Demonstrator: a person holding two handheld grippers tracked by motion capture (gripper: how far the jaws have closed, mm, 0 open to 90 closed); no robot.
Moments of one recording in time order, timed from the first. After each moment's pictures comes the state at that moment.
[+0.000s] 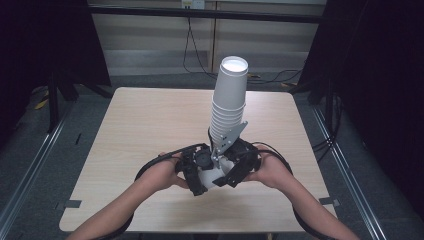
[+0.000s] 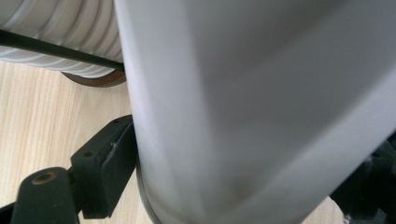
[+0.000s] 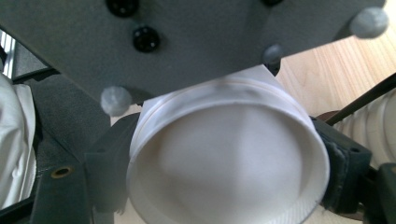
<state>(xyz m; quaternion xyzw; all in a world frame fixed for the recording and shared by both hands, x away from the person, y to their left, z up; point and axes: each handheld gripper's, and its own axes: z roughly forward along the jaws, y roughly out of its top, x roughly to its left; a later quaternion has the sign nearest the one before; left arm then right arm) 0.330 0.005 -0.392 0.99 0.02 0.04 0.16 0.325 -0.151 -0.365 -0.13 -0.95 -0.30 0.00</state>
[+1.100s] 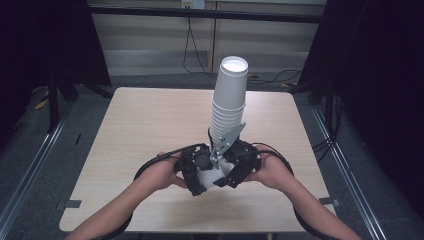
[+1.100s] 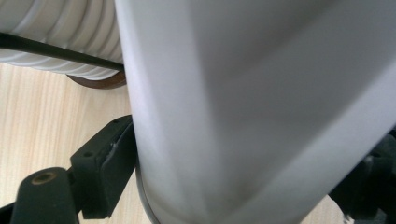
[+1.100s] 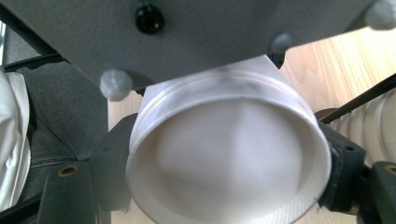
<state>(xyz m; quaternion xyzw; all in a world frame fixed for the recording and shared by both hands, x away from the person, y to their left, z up) 0.330 0.007 -0.389 0.98 0.00 0.06 0.17 0.322 -0.148 -0.361 -0.12 -0.95 -0.28 -0.01</state>
